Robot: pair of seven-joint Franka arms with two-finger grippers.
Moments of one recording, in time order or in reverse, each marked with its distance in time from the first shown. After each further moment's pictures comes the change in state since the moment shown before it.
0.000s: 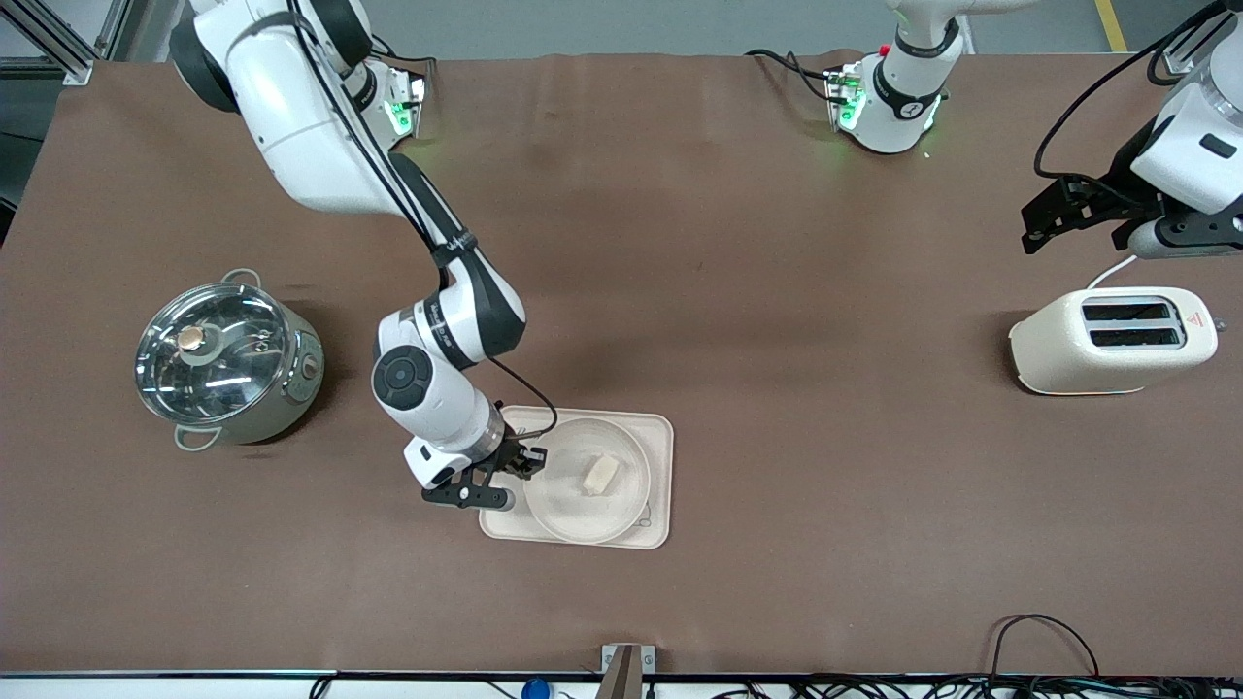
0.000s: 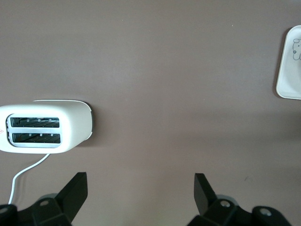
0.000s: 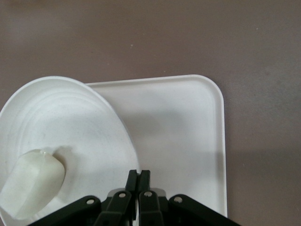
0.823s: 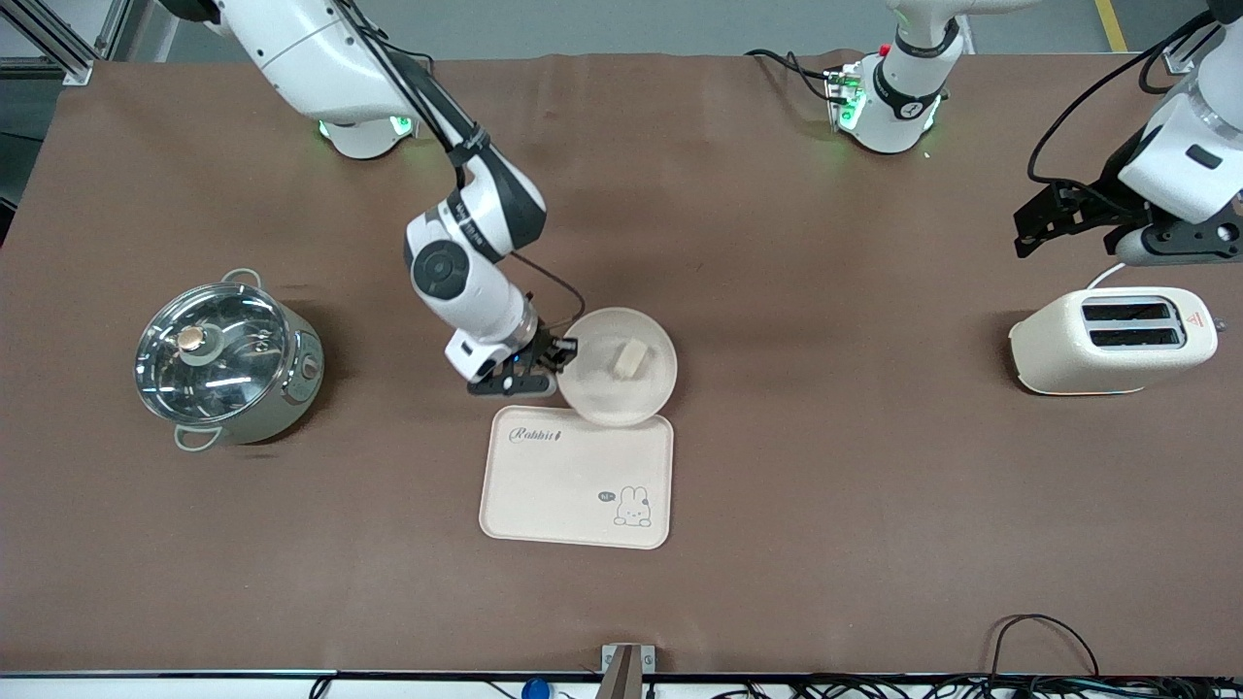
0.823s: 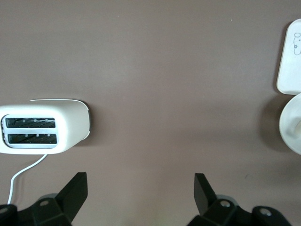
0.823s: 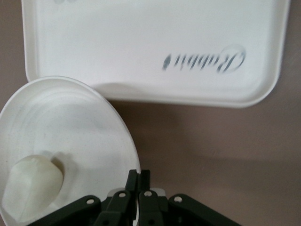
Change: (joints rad) left arm -0.006 0.023 -0.009 -0.001 0.000 -0.001 0.003; right arm 0.019 -0.310 0.174 -0.618 0.039 0.261 0.011
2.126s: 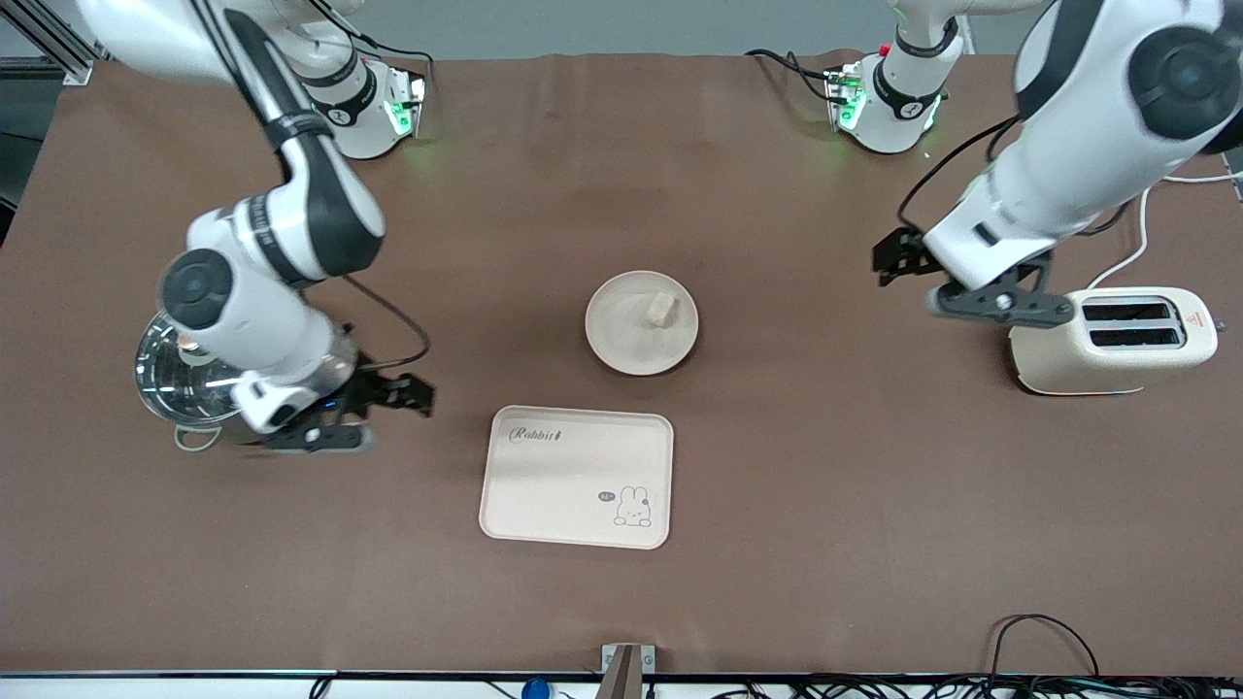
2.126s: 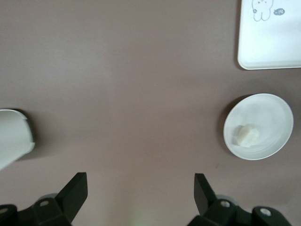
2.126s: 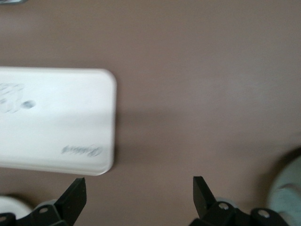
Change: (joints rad) left arm -0.033 0.176 -0.196 -0.001 -0.029 0.088 -0.119; right arm -0.363 -0.121 -0.030 0.286 -0.206 -0.449 -0.198
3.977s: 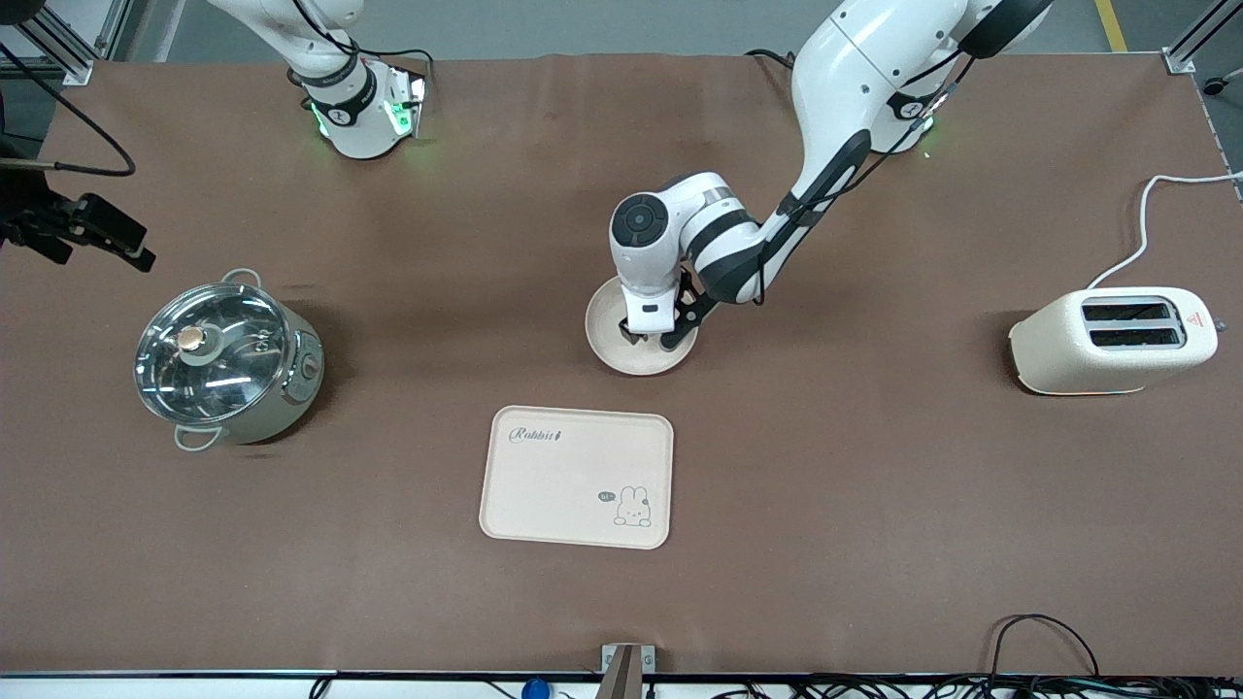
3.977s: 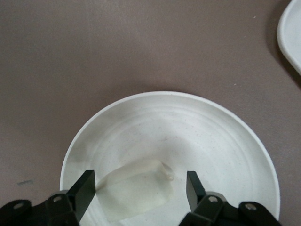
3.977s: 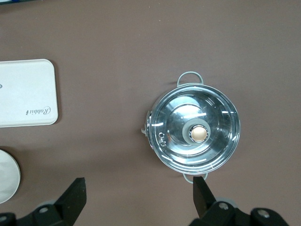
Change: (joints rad) left arm -0.436 0.555 -0.086 -0.096 0.403 0.560 -1.606; right arm -0.298 -0.483 0.003 -0.002 0.054 -0.524 -0.194
